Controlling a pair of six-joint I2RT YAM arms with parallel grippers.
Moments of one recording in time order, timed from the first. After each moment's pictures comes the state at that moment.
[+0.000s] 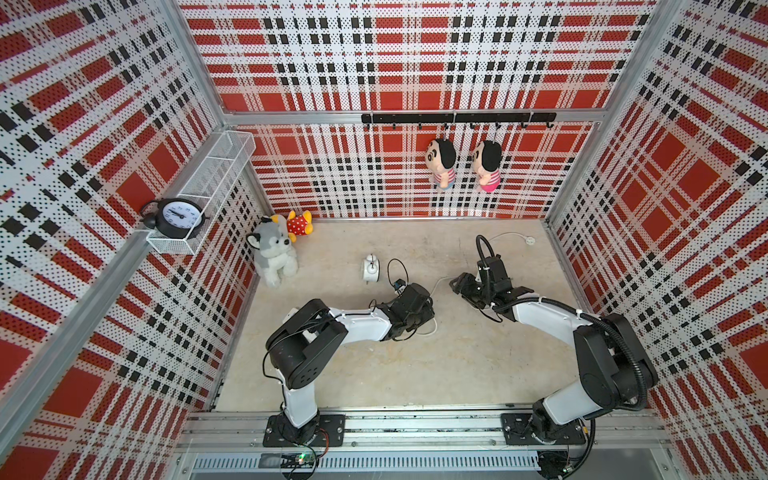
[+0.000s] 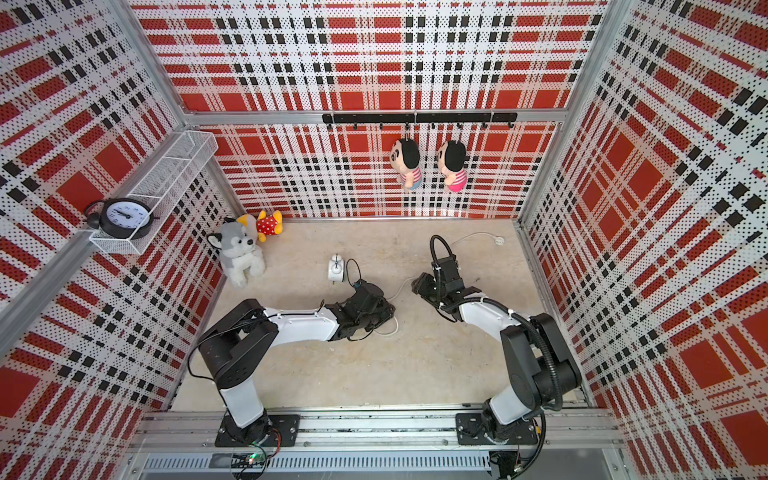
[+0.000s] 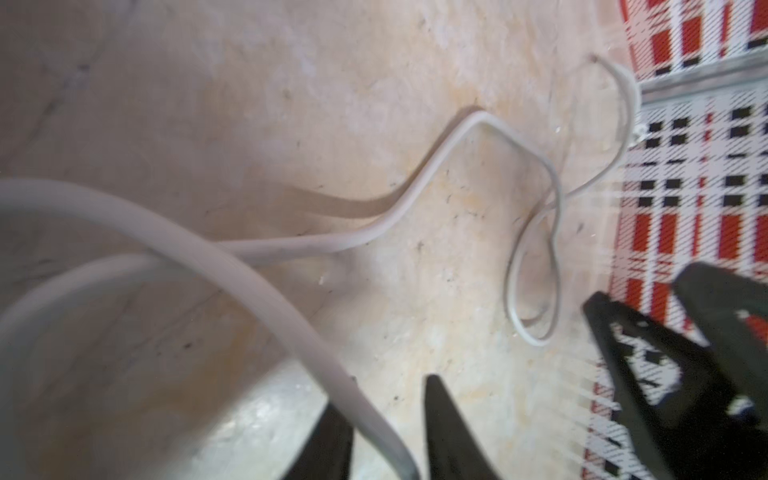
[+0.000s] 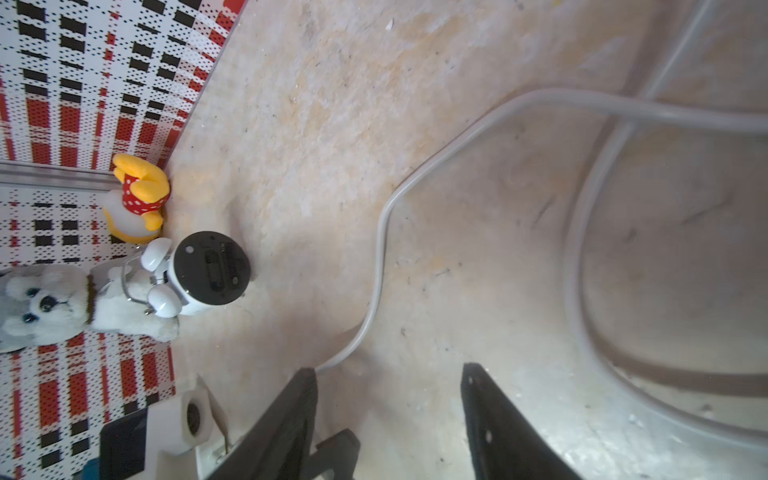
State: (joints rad) left arm -0.82 1.81 0.94 0.14 -0.05 -1.23; right arm 0.39 1.56 0.85 -0.04 -0.17 0.95
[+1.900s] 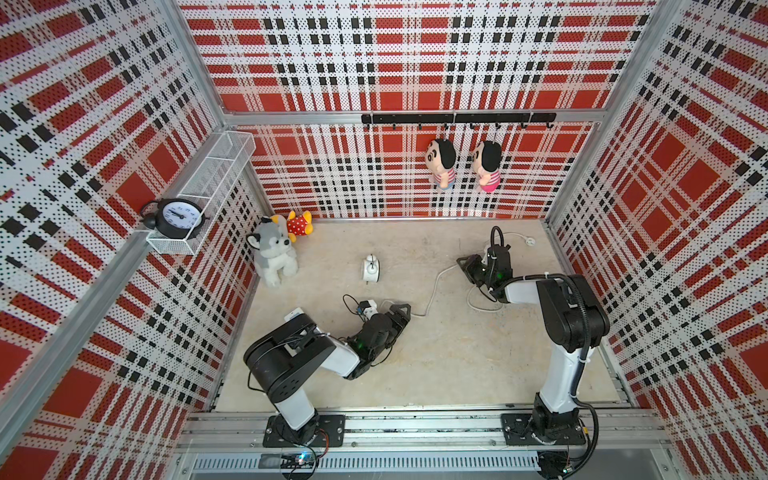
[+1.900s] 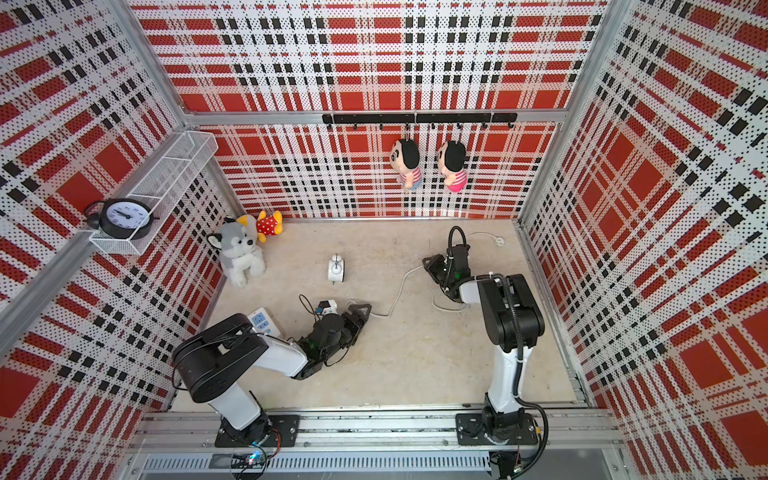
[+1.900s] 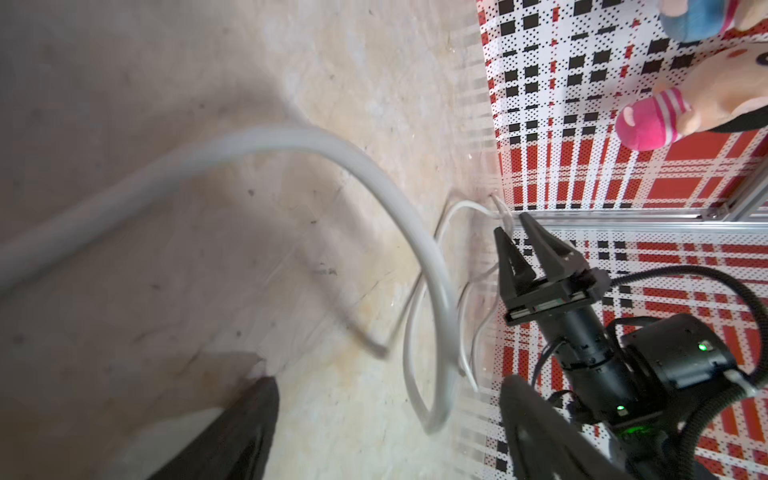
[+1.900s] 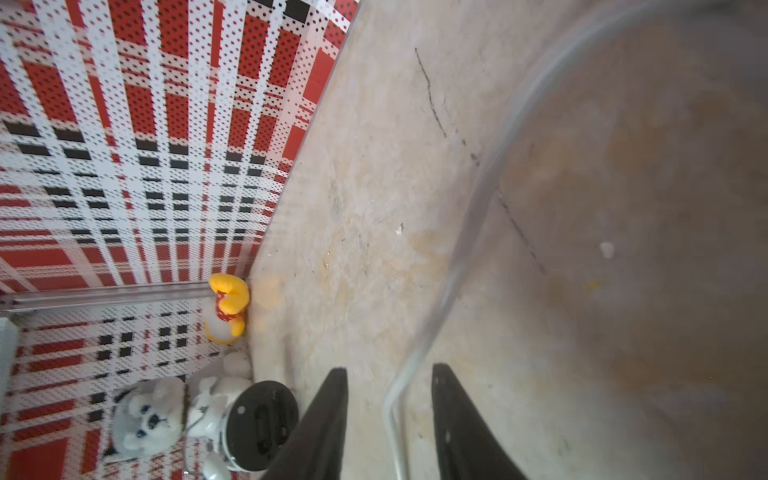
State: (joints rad) left arm -0.80 1.66 0.39 0.83 -0.22 -1.45; right arm 0.19 1.96 0.99 0.44 -0.29 1.04
